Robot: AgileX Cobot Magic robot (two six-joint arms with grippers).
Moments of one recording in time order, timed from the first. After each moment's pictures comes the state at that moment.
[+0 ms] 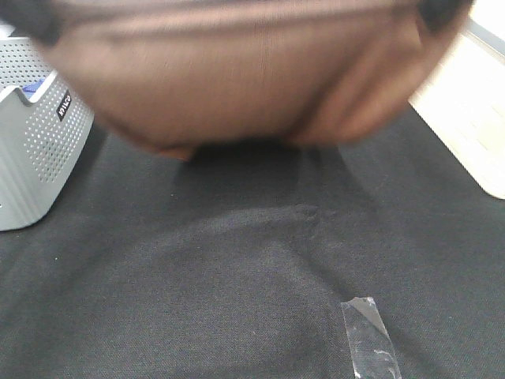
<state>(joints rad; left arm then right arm) -0.28 1.44 -1.46 -0.23 1.20 0.05 0.28 1.42 -1.48 0.19 1.21 -0.04</state>
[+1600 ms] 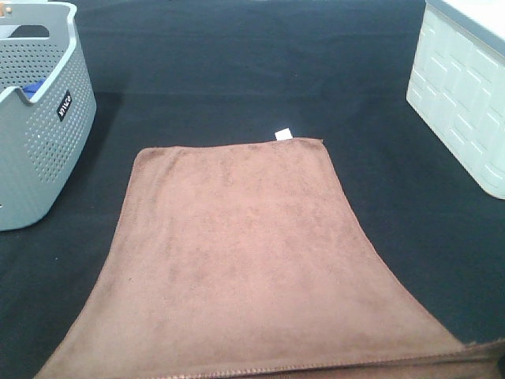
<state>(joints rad) -0.28 0.88 -0.52 -0.51 1.17 0.04 0.29 0.87 -0.59 0.38 1.20 0.08</state>
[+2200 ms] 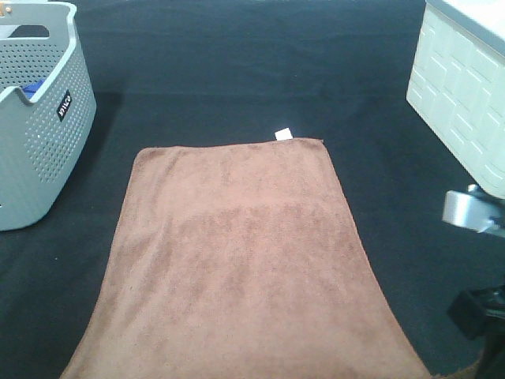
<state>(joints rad) -0.28 1.21 -0.52 -0.50 1.17 0.04 0.28 1.24 -0.57 0.41 1.17 -0.07</state>
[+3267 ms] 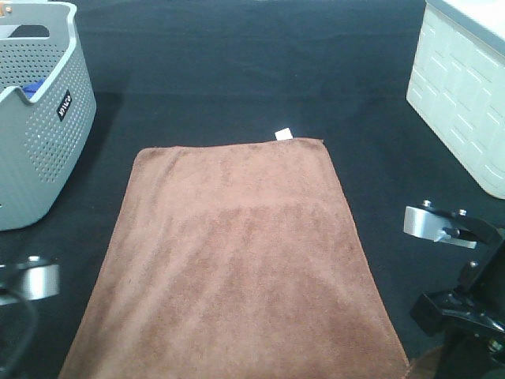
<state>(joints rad) -0.45 1.43 -0.58 -0.60 1.18 0.17 0.28 1.44 -0.57 0.47 1.03 -0.25</state>
